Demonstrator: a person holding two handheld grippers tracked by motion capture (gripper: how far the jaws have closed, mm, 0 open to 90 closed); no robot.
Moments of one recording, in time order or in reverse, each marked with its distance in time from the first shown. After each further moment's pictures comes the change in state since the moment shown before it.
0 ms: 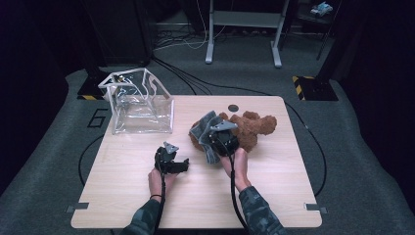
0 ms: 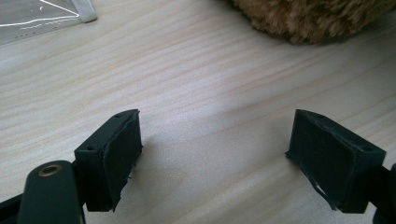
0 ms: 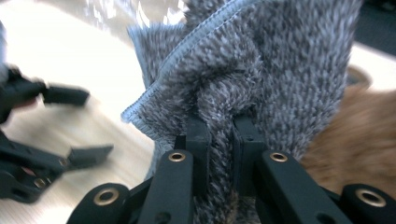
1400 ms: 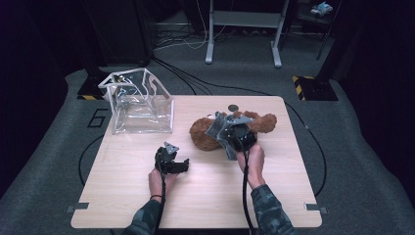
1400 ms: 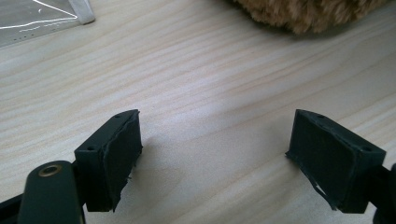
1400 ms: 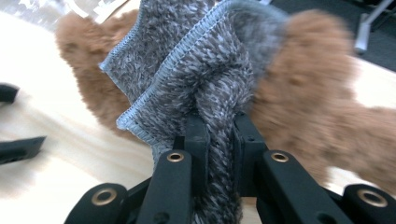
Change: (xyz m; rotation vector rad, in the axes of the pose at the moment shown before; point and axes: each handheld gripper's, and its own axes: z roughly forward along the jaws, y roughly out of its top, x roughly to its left) left arm -0.002 0.000 0.000 -0.008 0.001 0.001; right arm -0.043 0.007 -0.040 0.024 -0.169 0.051
